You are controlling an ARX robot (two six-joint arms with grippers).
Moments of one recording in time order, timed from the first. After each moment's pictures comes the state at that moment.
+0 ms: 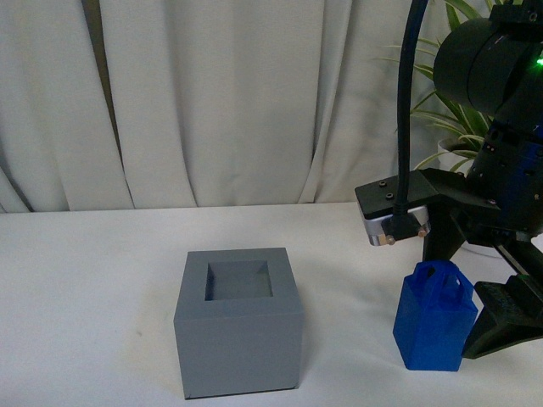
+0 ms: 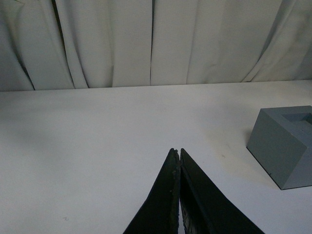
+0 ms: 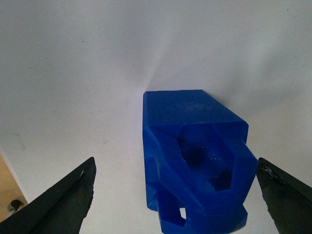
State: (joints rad) left arm 0.00 0.00 0.00 0.00 0.00 0.00; right arm 0.23 1.97 1.66 -1.08 -0.14 -1.30
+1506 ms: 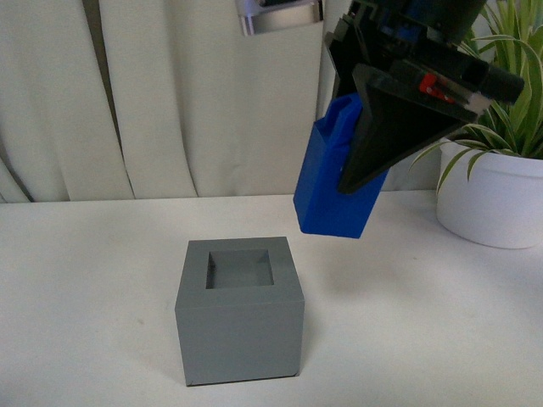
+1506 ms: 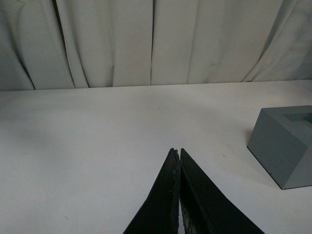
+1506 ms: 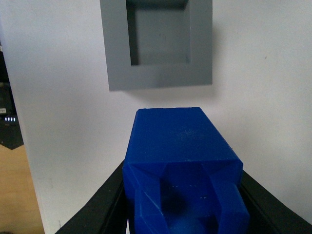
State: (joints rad) left arm 0.00 0.00 0.00 0.00 0.00 0.00; right arm 0.41 2.01 2.12 -1.34 -0.26 -1.25
